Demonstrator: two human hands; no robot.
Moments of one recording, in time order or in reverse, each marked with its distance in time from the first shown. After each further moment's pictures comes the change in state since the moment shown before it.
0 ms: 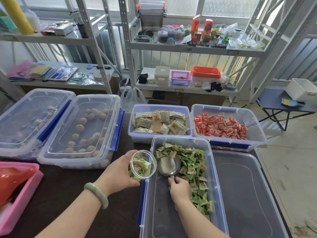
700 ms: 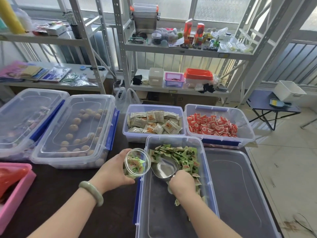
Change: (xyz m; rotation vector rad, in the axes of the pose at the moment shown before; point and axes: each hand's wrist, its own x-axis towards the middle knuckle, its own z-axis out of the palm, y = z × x) left_hand -0.002 -0.001 0.003 0.004 0.016 -0.009; right_hand -0.029 -0.048 -0.046 -0.788 -0.027 -0.133
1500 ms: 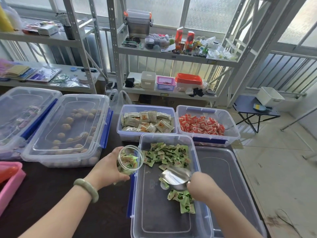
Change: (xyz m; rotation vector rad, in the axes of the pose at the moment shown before) left_hand -0.009 -0.006 0.005 -0.096 0.052 -0.011; right_hand -0.056 0.042 -0.069 -0.345 -0.089 -0.054
